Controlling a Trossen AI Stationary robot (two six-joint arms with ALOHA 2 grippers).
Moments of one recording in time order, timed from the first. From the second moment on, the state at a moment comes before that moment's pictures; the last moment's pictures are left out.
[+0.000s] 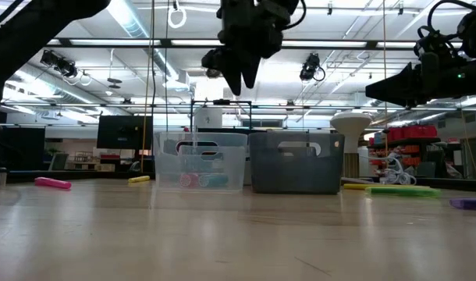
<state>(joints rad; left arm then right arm) 0.08 2.25 2.35 -1.52 0.06 -0.51 -0.42 0.03 0.02 0.02 0.03 -0.07</state>
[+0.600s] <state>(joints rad) -0.11 2.25 2.35 -1.47 0.08 -0.18 -0.42 0.03 0.02 0.01 0.03 -0.07</state>
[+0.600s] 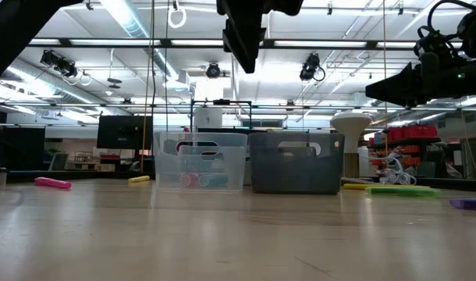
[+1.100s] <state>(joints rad) -0.12 2.23 2.35 -1.22 0.00 -0.06 -0.42 0.03 0.02 0.02 0.01 0.15</state>
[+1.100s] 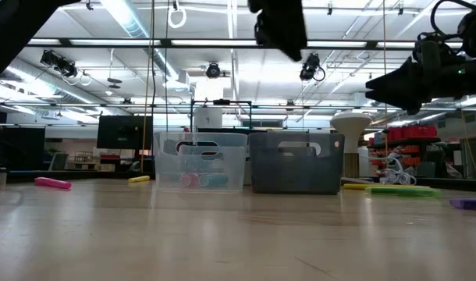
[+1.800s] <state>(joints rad) -0.06 1.64 1.63 -0.68 0.23 0.06 -0.39 0.03 0.02 0.08 -0.09 0.38</state>
